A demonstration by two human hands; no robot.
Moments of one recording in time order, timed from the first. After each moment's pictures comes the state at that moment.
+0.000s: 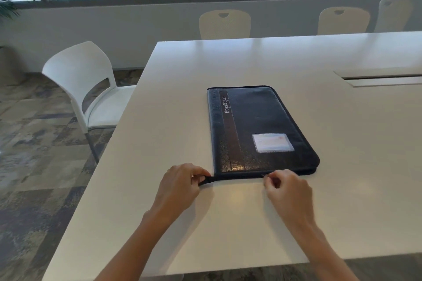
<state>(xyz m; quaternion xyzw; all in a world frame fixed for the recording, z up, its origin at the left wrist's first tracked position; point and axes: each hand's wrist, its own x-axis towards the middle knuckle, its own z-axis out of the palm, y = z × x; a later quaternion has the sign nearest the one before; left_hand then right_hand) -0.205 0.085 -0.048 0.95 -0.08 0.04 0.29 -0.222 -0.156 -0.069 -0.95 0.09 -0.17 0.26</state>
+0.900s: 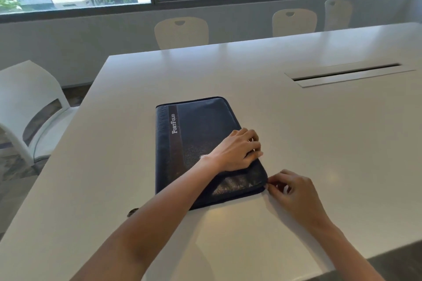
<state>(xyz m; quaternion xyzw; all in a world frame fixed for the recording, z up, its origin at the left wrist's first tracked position) -0.051 -0.152 -0.047 0.86 -0.48 0.05 0.15 -0.204 -0.306 -0.067 -0.92 0.00 -0.17 0.35</state>
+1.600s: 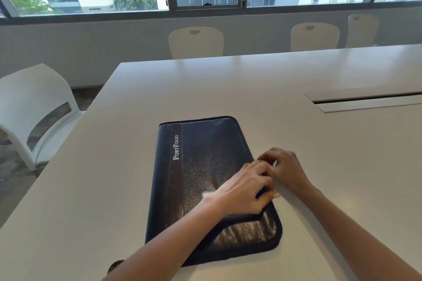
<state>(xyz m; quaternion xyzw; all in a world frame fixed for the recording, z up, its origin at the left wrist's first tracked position) -0.041 -0.160 -0.054 0.83 -0.47 0.03 0.29 -0.021 -0.334 -0.062 -0.93 -0.10 -0.13 0.32</state>
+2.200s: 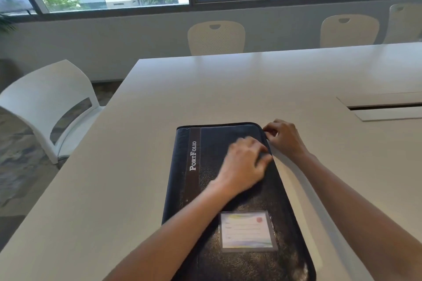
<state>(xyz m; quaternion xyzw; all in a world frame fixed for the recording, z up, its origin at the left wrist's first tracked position) 0.041 -0.137 -0.047 0.92 -0.25 0.10 0.28 0.135 -0.316 -0.069 -0.94 -0.11 -0.17 0.28</state>
